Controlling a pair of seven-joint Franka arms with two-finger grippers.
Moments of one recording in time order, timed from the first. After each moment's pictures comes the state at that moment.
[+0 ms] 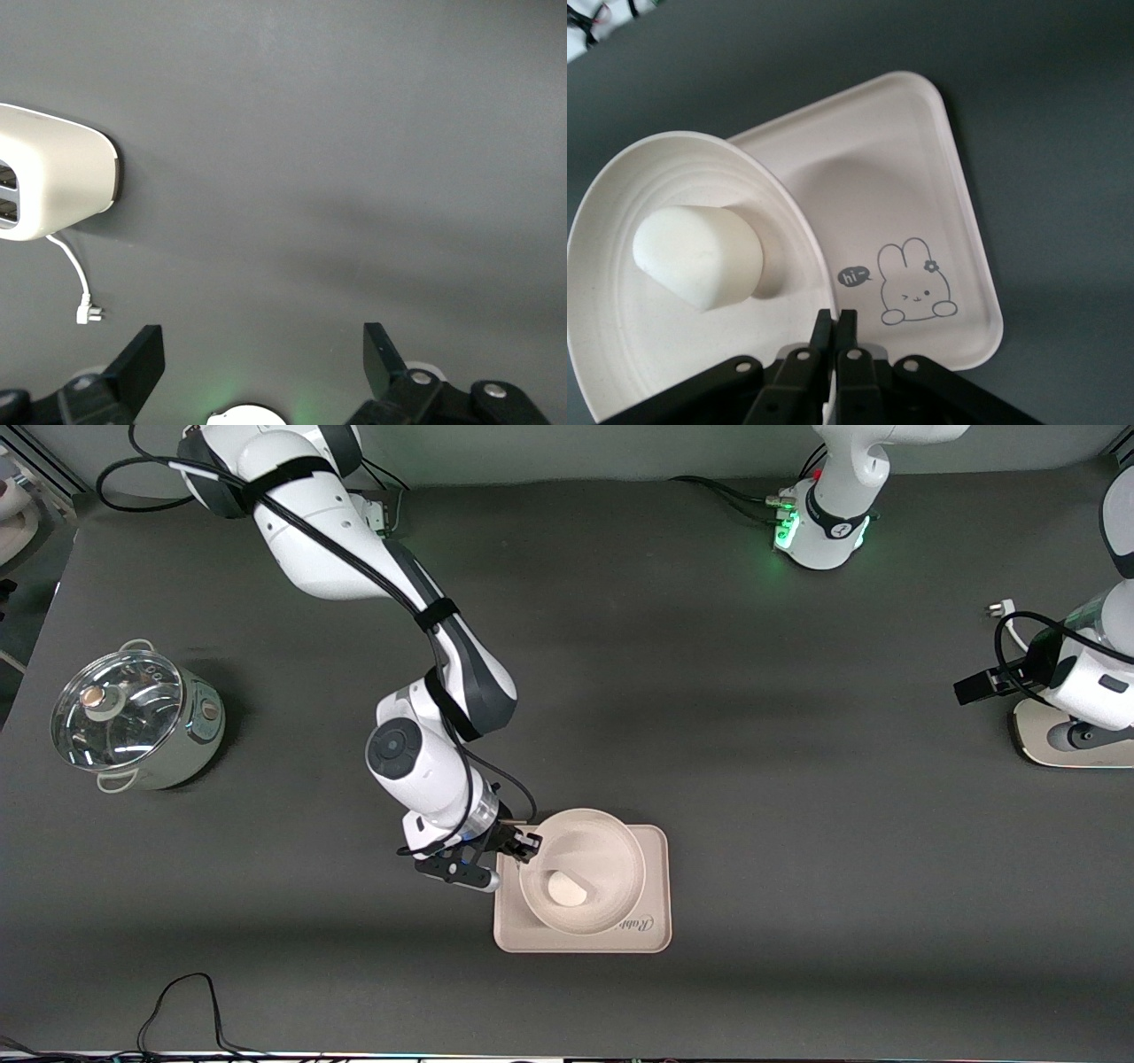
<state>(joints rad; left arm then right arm) -0.14 0.05 0.12 -1.68 0.07 1.55 -0.26 0.59 0.83 -0.10 -1.31 0.32 2.42 0.63</state>
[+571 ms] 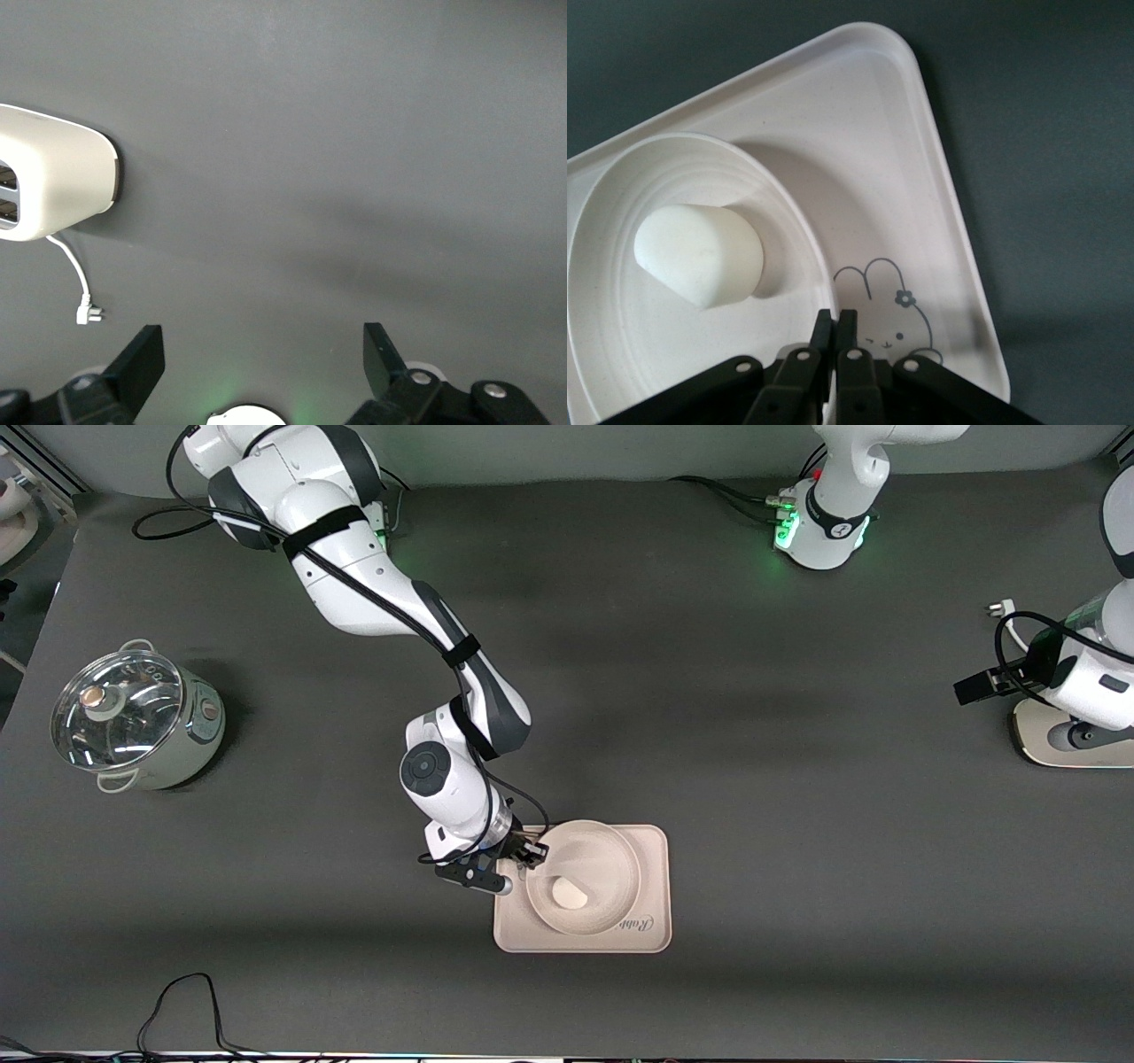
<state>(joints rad) -0.14 0.05 0.12 -1.68 0.07 1.55 -0.26 0.60 0.95 -0.10 -1.30 0.32 2.54 0.63</state>
